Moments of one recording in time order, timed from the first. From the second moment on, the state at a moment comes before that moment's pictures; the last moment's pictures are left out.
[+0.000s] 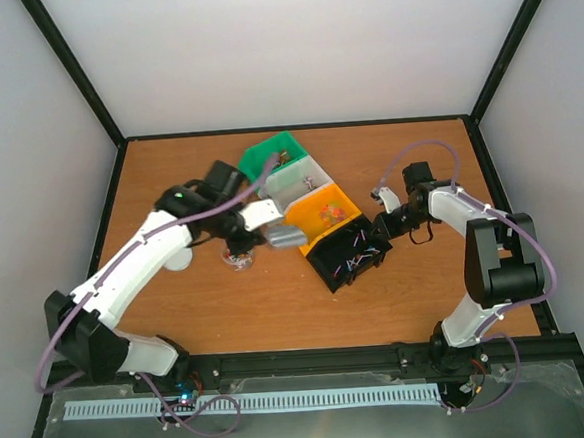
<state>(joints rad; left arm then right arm) -0.53 1.36 1.31 -1.07 0.32 0.55 0.09 1.65 1.01 -0.70 -0.61 -0.29</state>
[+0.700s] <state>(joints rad) -1.03 1.96 1.73 -1.15 -0.06 0.46 0.08 1.63 0.98 -0.68 -0.62 -0.27</state>
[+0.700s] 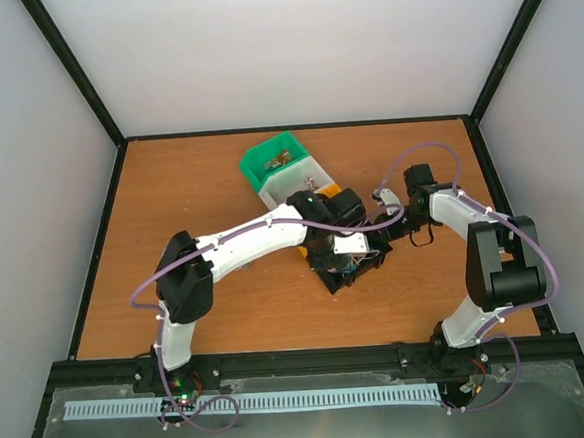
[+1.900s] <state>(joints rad) -0.81 1.63 1.00 -0.19 0.46 0.31 0.07 1.61 0.97 -0.68 -0.61 -0.27</state>
